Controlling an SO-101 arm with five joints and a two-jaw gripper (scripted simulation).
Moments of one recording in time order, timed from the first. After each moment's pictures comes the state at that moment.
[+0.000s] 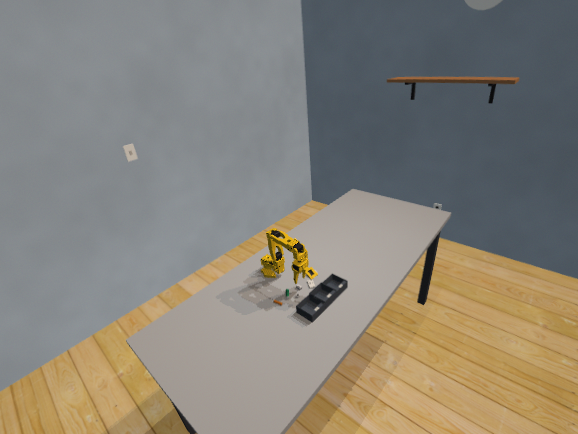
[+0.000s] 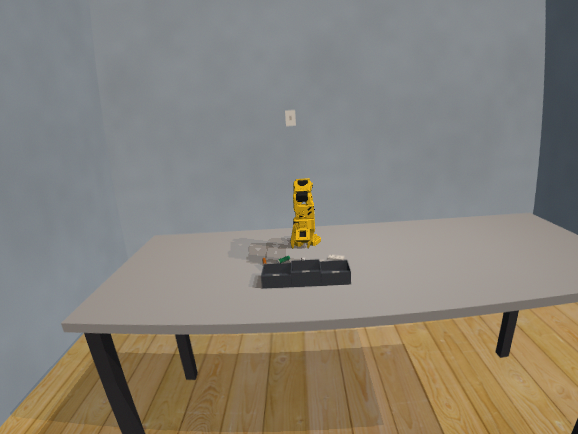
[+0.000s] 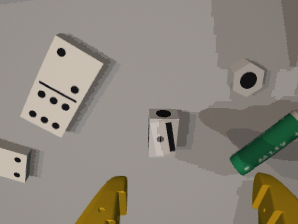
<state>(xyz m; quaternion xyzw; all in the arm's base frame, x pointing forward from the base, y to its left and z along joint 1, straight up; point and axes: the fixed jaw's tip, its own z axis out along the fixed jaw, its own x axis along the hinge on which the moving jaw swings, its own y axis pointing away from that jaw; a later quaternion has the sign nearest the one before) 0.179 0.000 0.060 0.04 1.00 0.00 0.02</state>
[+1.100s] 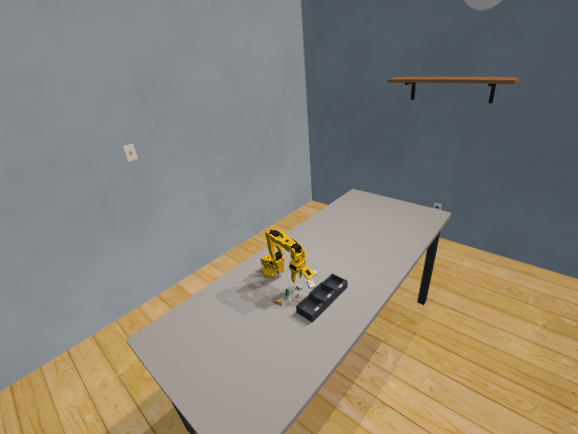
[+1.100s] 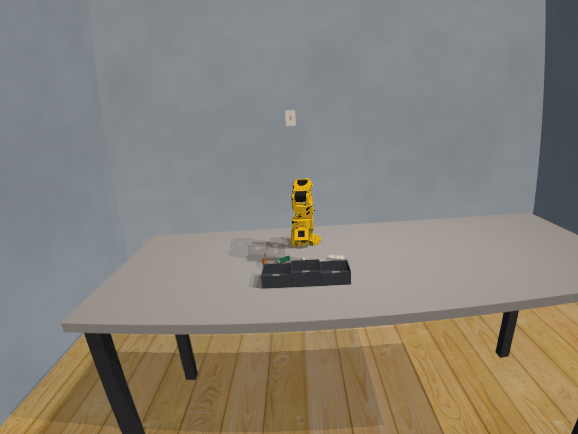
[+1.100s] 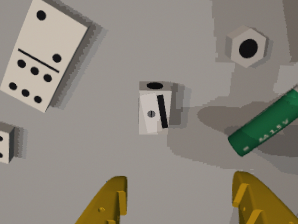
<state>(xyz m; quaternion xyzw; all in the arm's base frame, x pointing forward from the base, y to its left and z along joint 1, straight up) 0.164 -0.005 0.057 0.04 1.00 0.00 0.00</state>
